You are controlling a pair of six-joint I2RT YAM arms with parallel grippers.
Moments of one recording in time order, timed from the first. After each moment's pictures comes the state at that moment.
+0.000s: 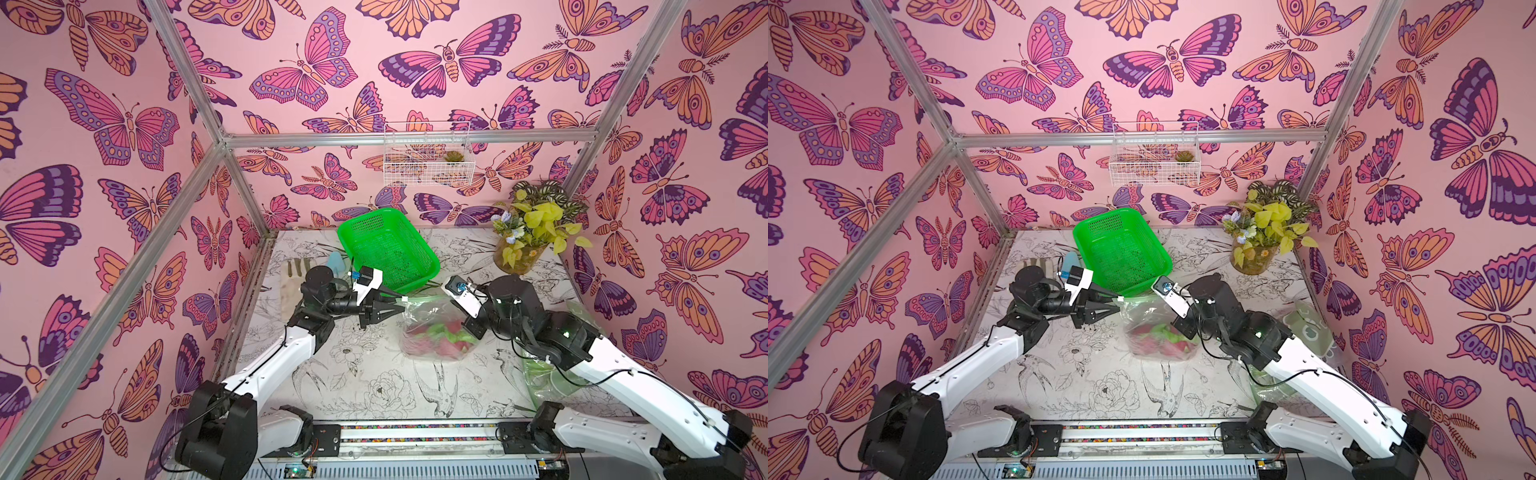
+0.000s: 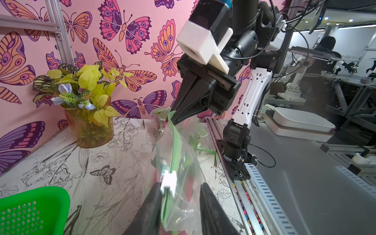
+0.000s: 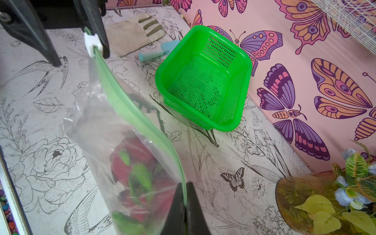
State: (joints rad) left arm -0.35 1.24 0.72 0.49 1.26 -0.02; right arm 0.82 1.02 1.09 -0.64 0.11 -0.29
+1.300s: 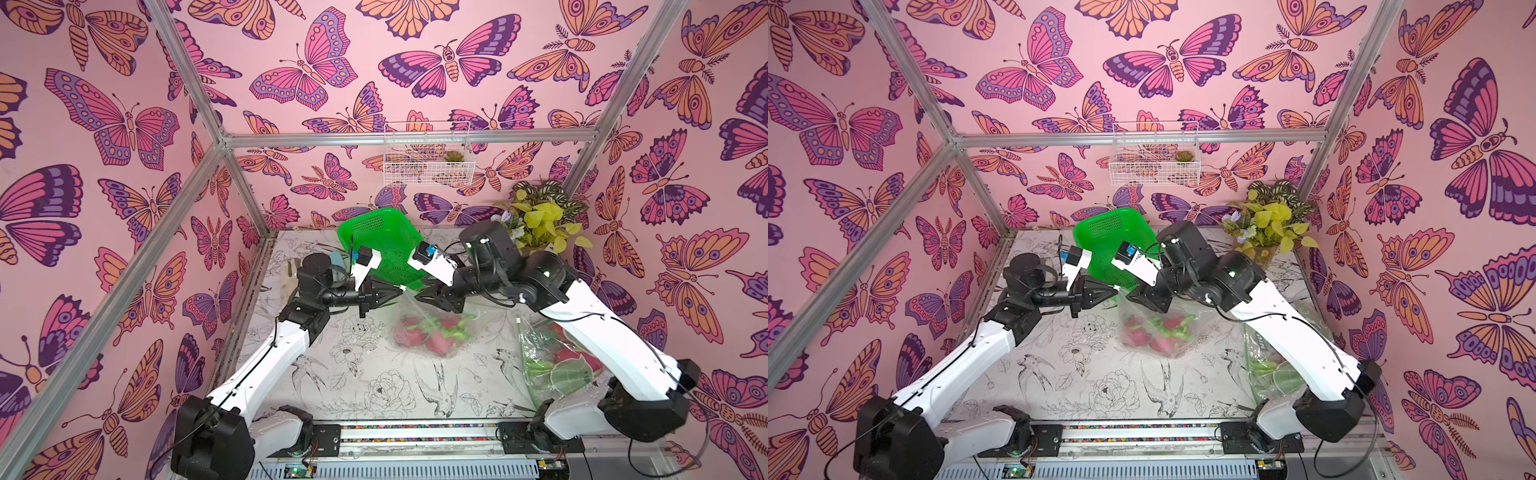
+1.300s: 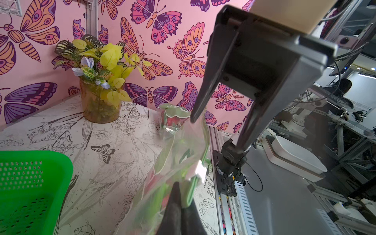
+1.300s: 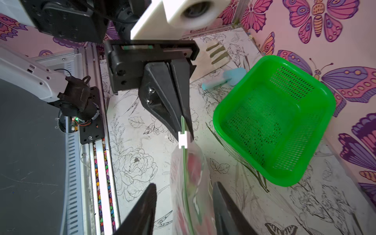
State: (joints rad) left arm -0.34 1.19 0.89 0.14 1.14 -0.15; right arm 0.82 1.47 1.78 -1.04 -0.30 -0.30
